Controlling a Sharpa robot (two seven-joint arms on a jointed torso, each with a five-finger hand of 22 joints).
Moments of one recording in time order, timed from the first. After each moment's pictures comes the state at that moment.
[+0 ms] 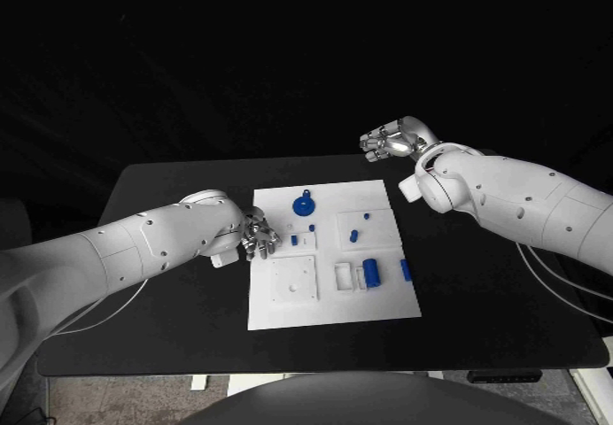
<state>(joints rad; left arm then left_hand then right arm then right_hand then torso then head) 1.20 -0.44 -0.22 1.01 -0.90 0.13 -0.37 0.94 0.11 0.58 0.02 0.23 0.98 0.03 0.39 0.79 1.35 -0.04 0.55 0.22 1.29 -0.10 1.23 0.49 0.02 1.25 -0.12 0.37 1.31 1.17 -0.64 0.02 1.02 -0.65 -0.36 0.17 1.08 -0.04 0.34 -0.21 0.62 1.02 0.15 0.07 0.07 1.12 0.13 0.07 0.06 1.18 0.11 0.07 0.07 0.08 1.05 0.11 0.08 0.07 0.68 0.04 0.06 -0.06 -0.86</state>
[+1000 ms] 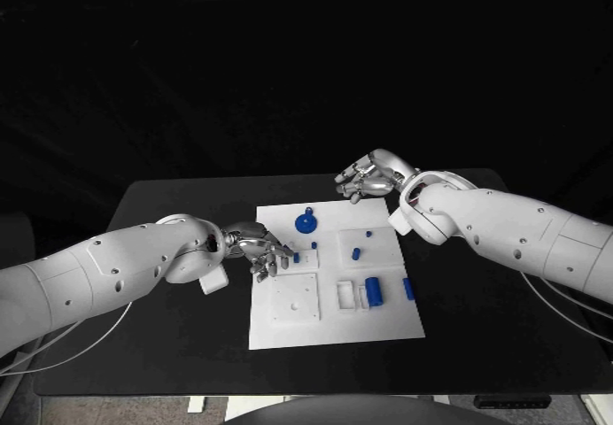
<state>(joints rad) 1.20 -0.62 -0.21 1.16 -0.64 0.25 0.05 0.91 0.13 0.60 -0.03 0.16 0.95 0.04 0.41 0.80 1.29 -0.03 0.58 0.23 1.26 -0.09 1.25 0.46 0.01 1.23 -0.11 0.37 1.31 1.15 -0.66 0.01 1.19 -0.90 -0.31 0.16 1.19 -0.04 0.27 -0.27 0.49 1.10 0.11 0.07 0.07 1.44 0.01 0.18 0.11 1.45 -0.02 0.25 0.26 0.08 1.31 -0.04 0.26 0.15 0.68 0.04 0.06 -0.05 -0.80</state>
